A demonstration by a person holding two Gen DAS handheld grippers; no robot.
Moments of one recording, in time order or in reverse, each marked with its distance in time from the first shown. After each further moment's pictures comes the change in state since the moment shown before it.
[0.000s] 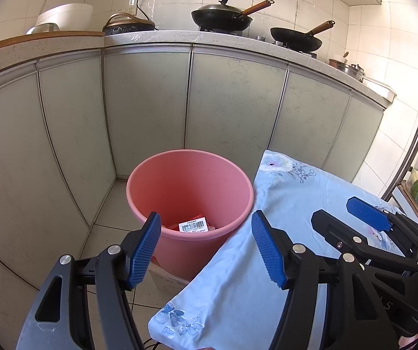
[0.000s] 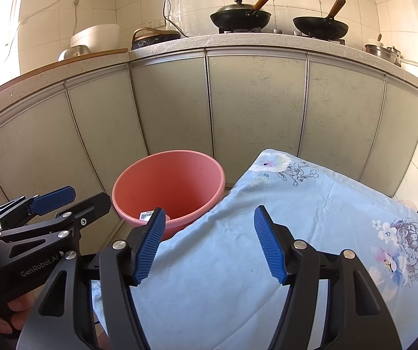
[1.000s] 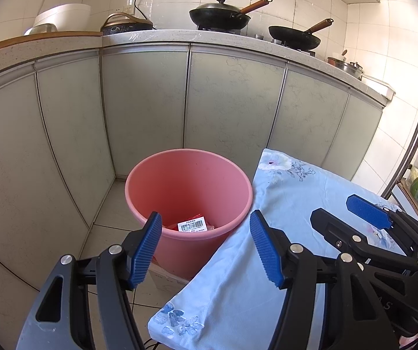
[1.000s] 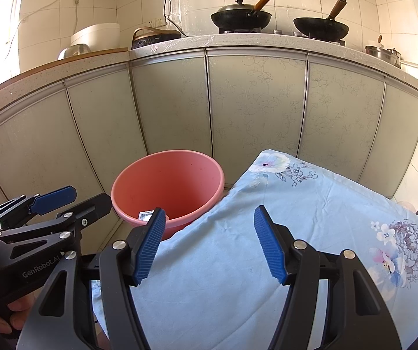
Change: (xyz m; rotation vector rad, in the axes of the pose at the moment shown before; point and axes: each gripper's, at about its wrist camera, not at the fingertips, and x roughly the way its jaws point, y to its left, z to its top) left arm 0.002 0.000 0.001 0.007 0.005 -0.006; right arm 0.000 0.000 -0.002 -0.006 0.001 -0.003
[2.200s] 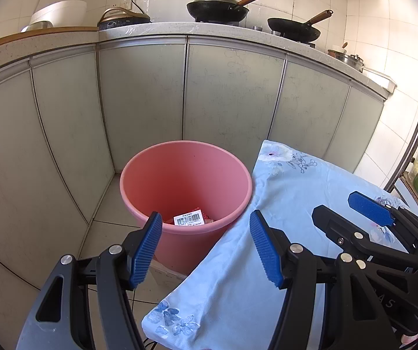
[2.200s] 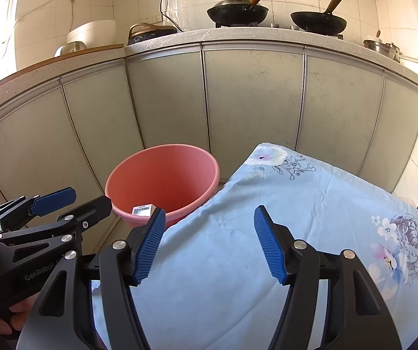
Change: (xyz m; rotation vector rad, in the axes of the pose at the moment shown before) left arm 0.015 -0.004 -0.004 0.015 0.035 0.001; right arm 0.008 -0.005 -0.005 0.007 0.019 -0.009
